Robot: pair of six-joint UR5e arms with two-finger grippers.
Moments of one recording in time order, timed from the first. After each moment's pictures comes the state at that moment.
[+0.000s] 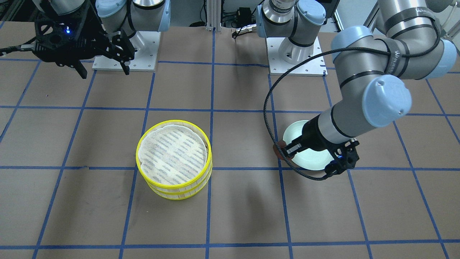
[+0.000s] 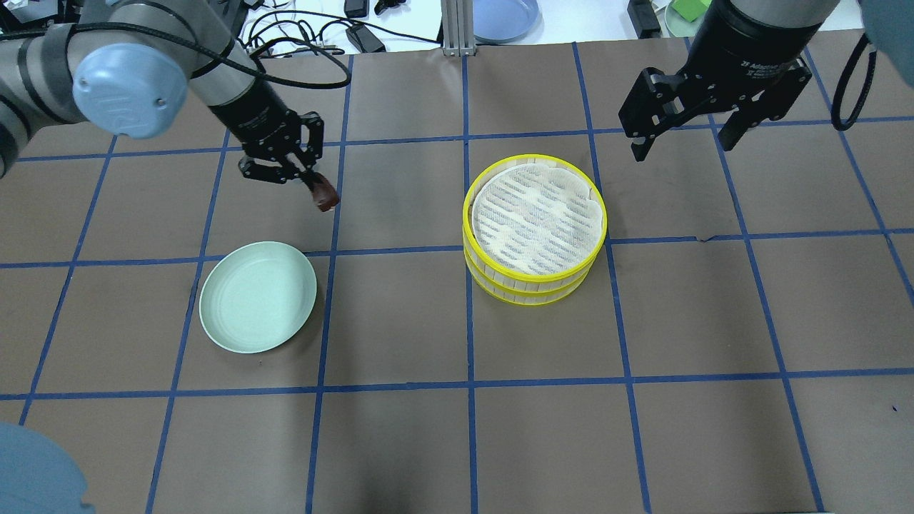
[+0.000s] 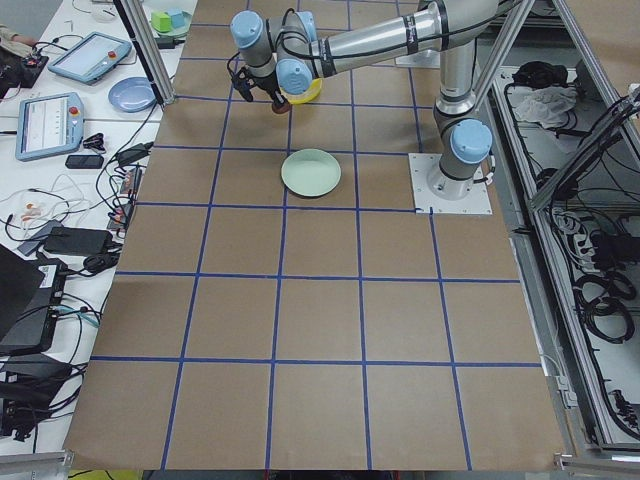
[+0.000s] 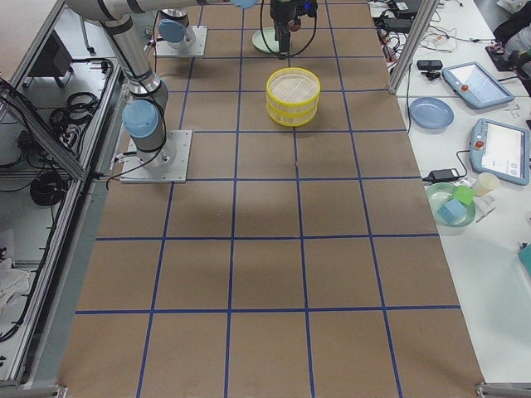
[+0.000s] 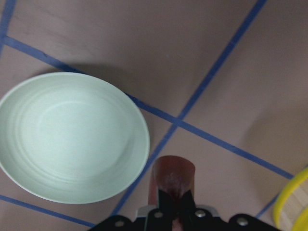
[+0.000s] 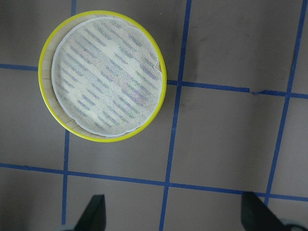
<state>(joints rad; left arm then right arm) -1.54 -1.87 -1.53 -1.44 1.29 -0.56 1.57 -1.59 1.48 -1.45 -1.53 -0.11</state>
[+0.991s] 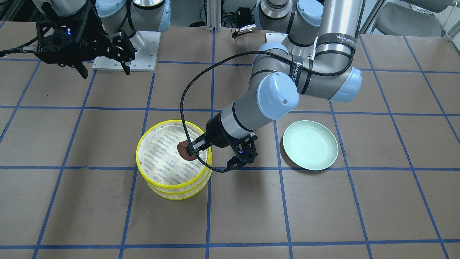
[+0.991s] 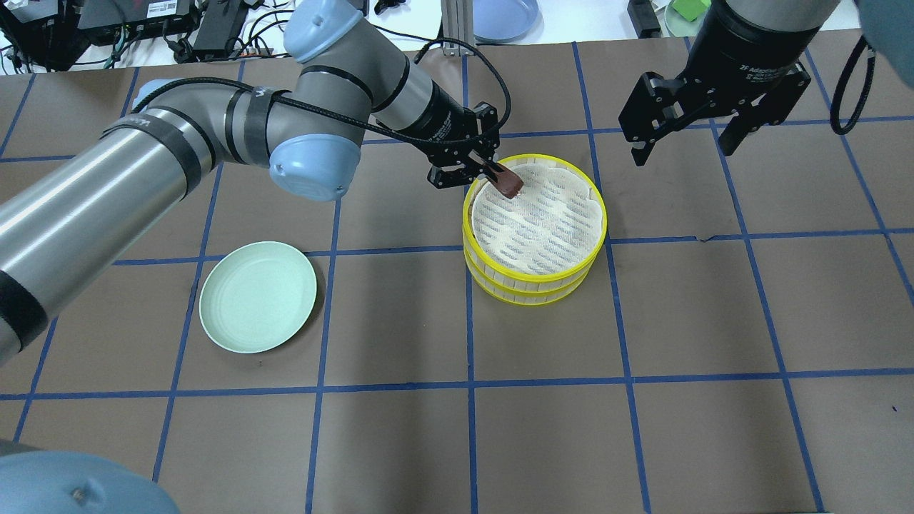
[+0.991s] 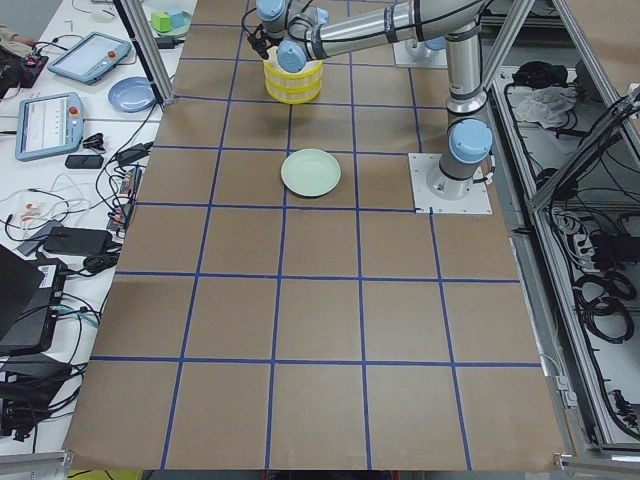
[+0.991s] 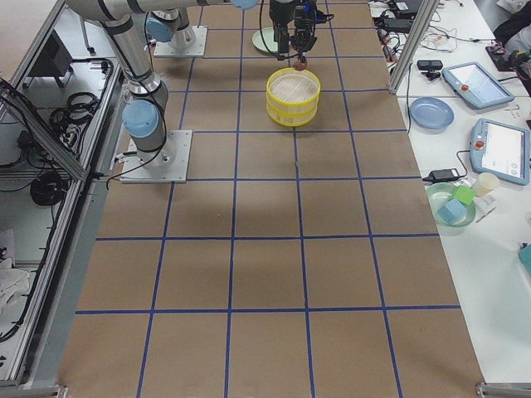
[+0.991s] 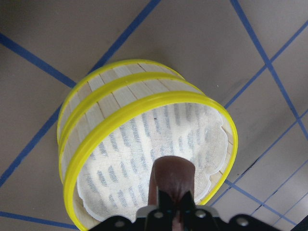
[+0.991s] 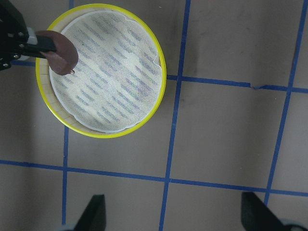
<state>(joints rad) -1.81 -1.98 -1.59 -0.99 0.97 -0.98 1.57 -1.59 1.48 -1.43 -1.53 -0.10</state>
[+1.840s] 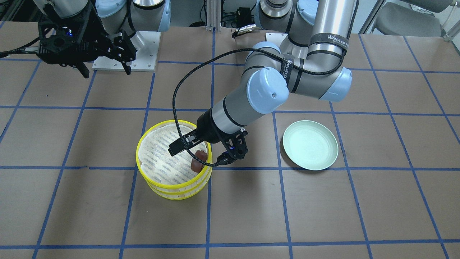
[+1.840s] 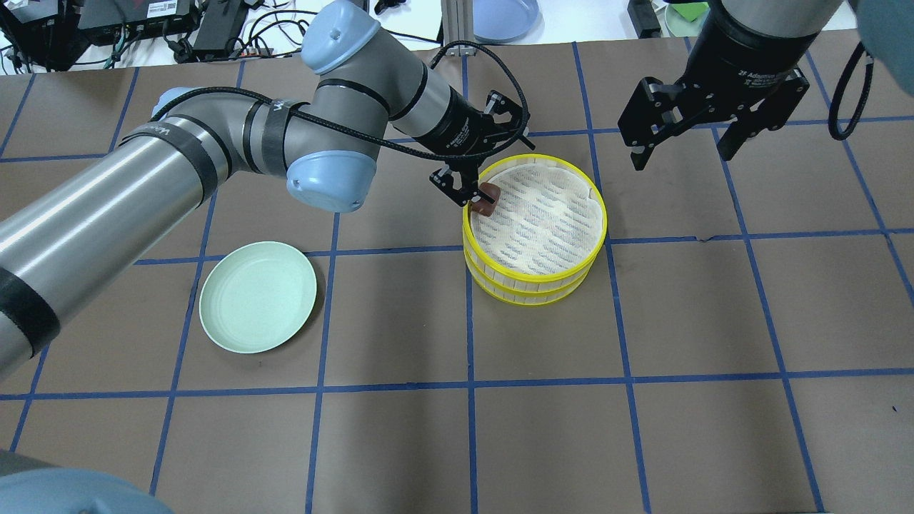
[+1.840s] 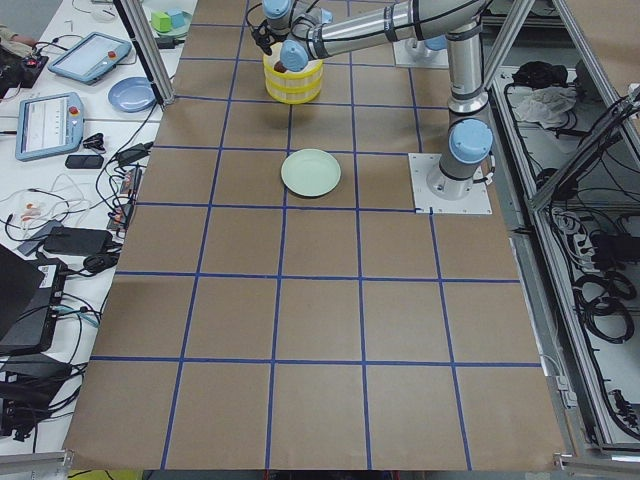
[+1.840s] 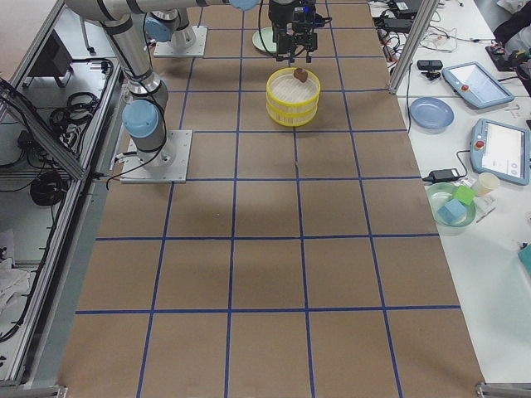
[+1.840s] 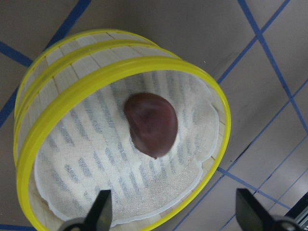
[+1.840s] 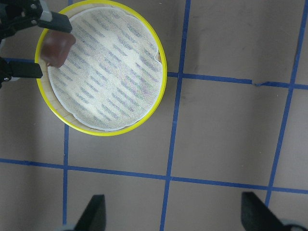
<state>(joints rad) -1.83 -1.97 -1.60 -0.95 0.97 -0.99 1.57 -1.60 1.49 -1.43 -1.53 -0.10</state>
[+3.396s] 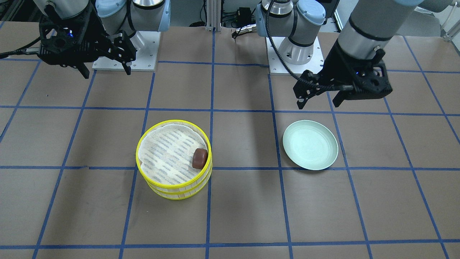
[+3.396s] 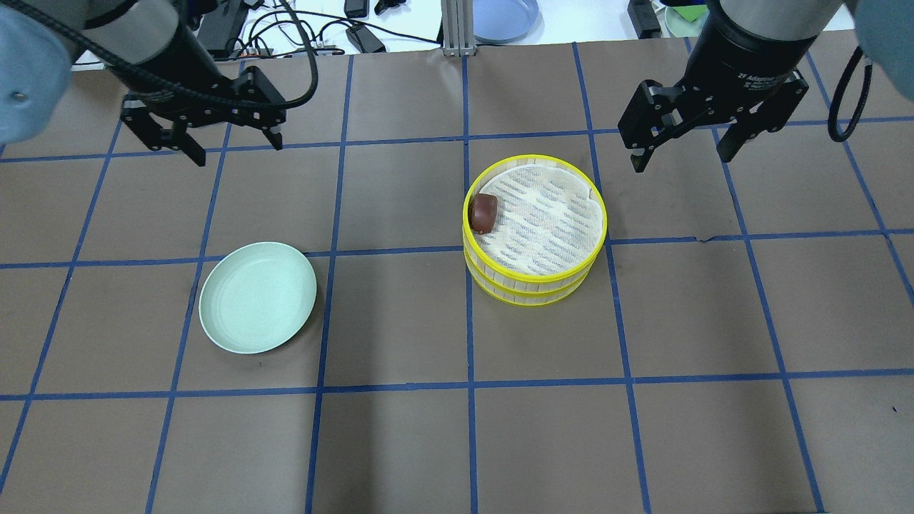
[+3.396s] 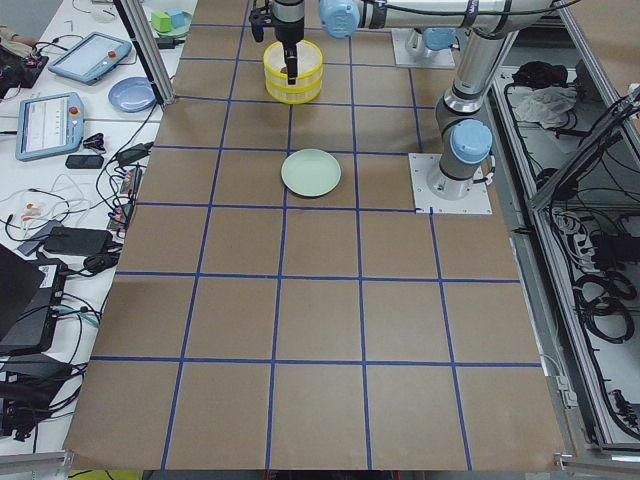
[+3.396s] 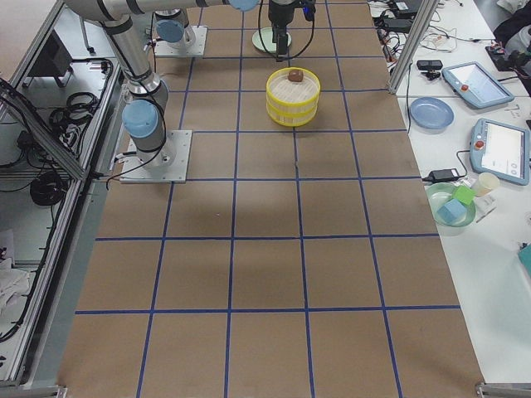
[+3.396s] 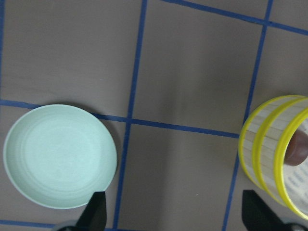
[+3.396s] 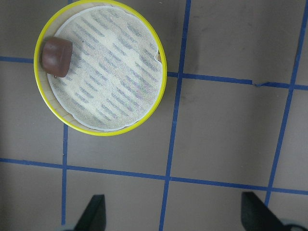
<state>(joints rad) -1.50 -1.57 -1.53 -1.57 1.54 -0.05 1.57 -1.60 1.50 -1.44 -1.53 -0.11</state>
